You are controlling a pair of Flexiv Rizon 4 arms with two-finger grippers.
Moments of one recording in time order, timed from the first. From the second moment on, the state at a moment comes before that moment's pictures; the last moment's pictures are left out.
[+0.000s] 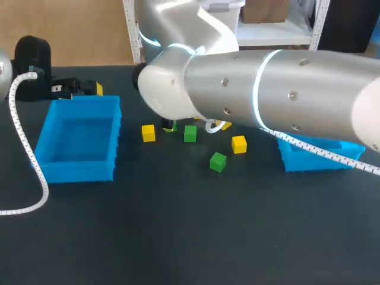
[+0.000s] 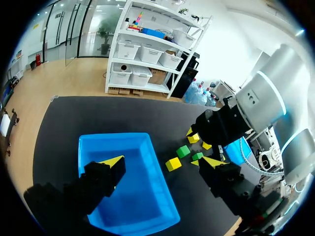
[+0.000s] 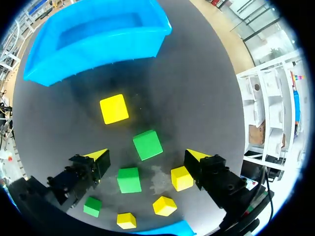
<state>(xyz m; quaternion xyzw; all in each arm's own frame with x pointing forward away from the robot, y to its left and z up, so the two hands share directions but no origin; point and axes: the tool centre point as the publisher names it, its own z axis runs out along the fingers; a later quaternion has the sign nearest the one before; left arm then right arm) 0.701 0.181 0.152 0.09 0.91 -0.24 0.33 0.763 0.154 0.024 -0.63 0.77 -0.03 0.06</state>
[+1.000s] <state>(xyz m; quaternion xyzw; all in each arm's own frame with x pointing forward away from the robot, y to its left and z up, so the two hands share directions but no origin) 0.701 0.181 0.152 0.09 0.91 -0.24 0.33 0.770 0.162 -0.017 -0.64 0.77 -0.04 0.04</state>
